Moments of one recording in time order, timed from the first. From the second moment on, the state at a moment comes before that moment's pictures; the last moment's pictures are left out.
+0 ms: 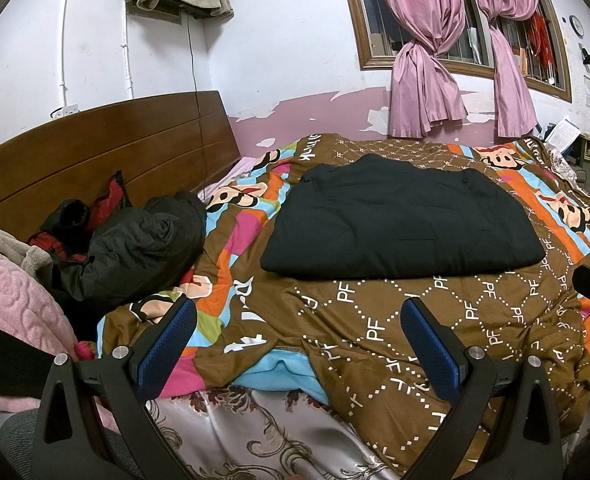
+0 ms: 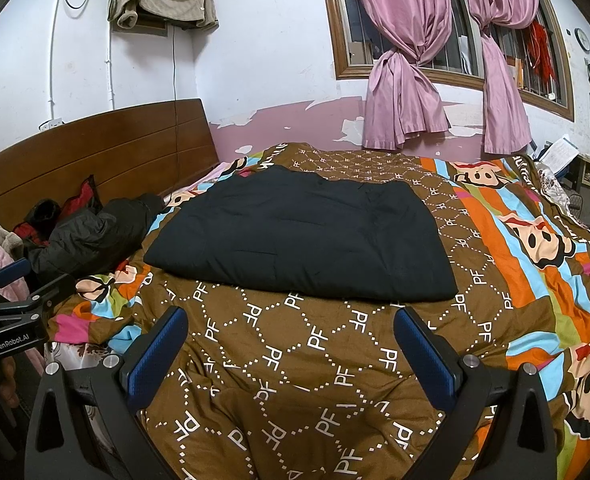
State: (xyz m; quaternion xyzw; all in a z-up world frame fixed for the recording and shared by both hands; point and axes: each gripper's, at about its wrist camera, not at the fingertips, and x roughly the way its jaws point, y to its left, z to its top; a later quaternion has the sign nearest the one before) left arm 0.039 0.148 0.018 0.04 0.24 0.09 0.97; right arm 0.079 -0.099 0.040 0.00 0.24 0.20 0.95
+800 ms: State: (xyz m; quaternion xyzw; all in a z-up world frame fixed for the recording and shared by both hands) left arm 0.039 0.147 0.018 0.04 0.24 0.09 0.97; right arm 0.079 -0.098 0.041 0.00 0.24 0.20 0.95
